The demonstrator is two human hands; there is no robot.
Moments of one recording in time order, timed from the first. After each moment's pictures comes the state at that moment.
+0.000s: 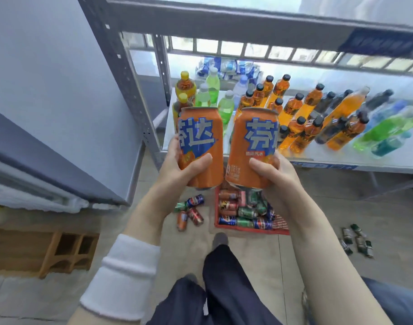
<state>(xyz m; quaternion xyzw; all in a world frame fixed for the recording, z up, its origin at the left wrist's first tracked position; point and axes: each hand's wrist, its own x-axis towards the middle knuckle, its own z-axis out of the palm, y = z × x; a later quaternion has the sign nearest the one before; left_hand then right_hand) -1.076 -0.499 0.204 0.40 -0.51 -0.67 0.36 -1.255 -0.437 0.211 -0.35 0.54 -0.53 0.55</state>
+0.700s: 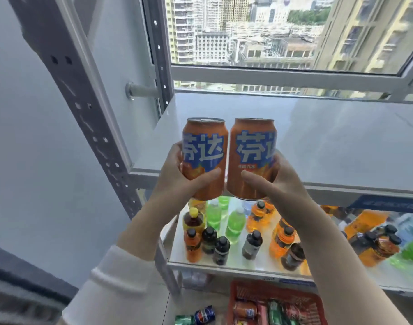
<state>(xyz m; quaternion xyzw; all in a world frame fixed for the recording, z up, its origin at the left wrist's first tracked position) -1.131 -0.709 0.337 0.39 -0.61 -0.51 0.46 -1.314 -0.660 0.337 -0.53 0.49 -0.55 0.42</state>
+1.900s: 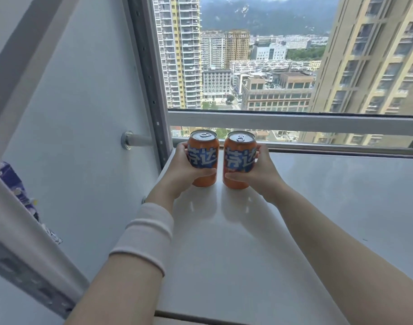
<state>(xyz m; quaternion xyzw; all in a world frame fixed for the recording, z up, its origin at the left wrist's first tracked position) -1.193 -0.982 0.348 0.45 -0.64 -0.46 0.42 -1.368 -0.938 0.336 -0.51 0.57 -0.54 0.34</state>
